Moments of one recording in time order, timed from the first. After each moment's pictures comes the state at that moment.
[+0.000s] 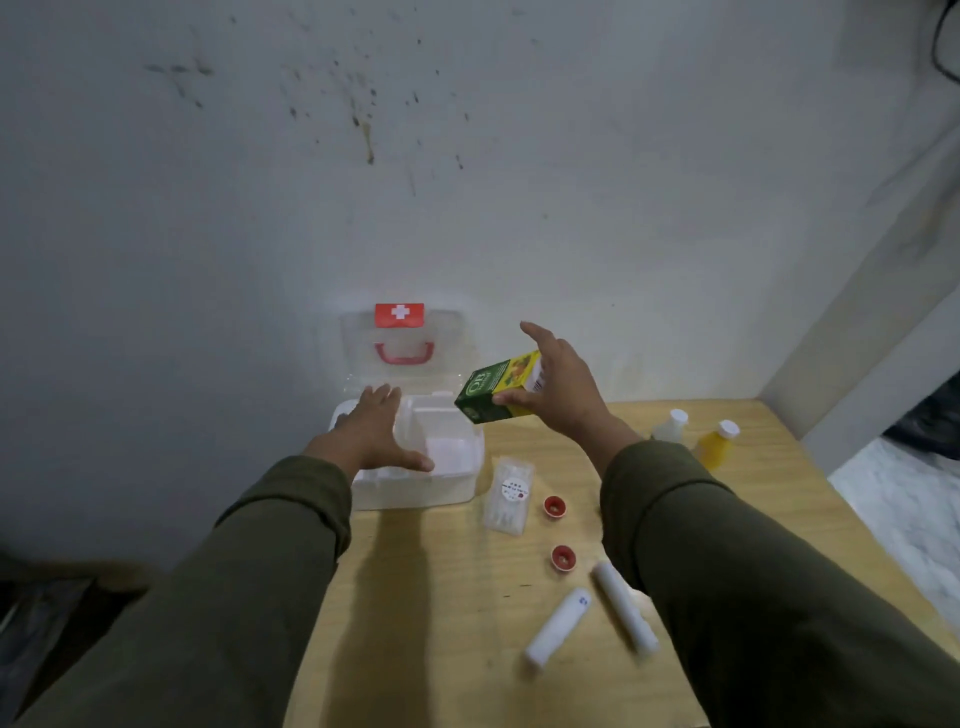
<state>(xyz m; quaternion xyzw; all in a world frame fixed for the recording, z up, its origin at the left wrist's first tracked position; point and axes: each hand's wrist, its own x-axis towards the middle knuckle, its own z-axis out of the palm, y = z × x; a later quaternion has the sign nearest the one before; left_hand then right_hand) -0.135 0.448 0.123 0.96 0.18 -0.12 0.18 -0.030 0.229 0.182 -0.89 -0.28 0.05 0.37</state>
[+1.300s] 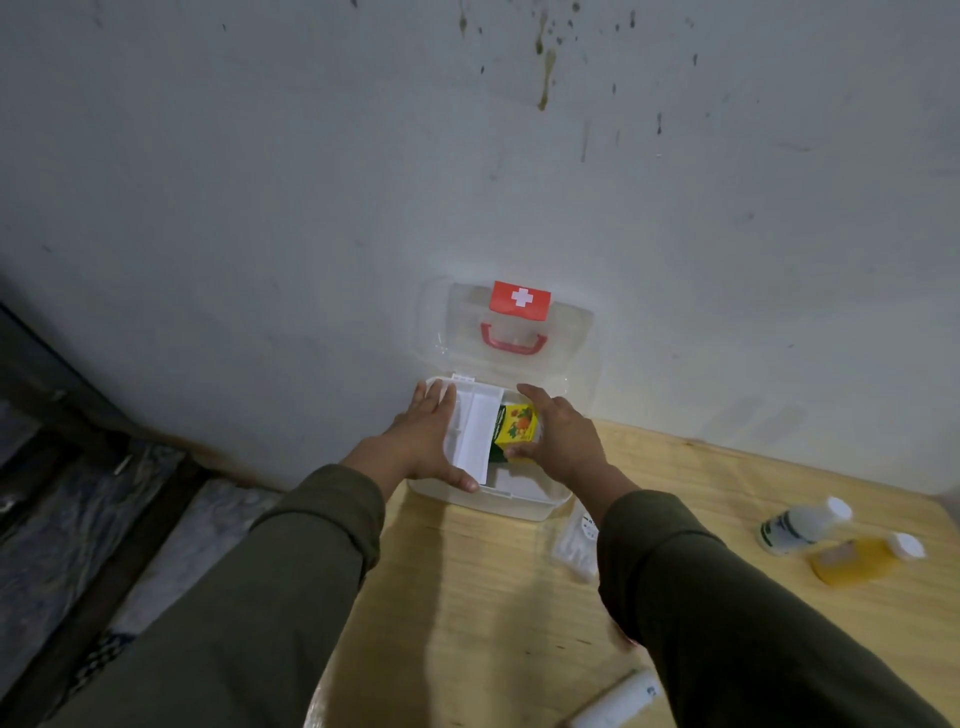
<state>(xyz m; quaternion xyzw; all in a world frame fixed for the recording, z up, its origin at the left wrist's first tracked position) -0.146 0.484 0.079 0.93 0.23 -0.17 0.24 -0.021 0.334 0.087 -0.90 -0.36 0.17 0.19</state>
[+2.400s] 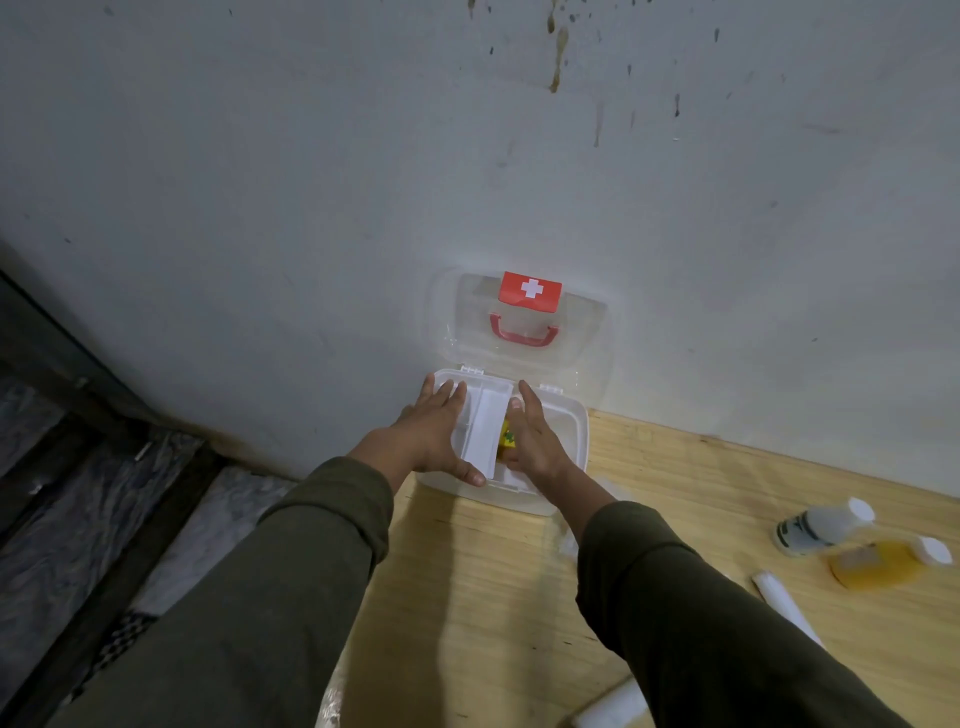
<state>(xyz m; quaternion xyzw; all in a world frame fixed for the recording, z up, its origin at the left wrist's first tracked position) -0.142 0.482 0.076 0.93 0.24 -0.18 0.22 -0.054 0.356 0.065 -0.76 -0.21 0.35 0.50</state>
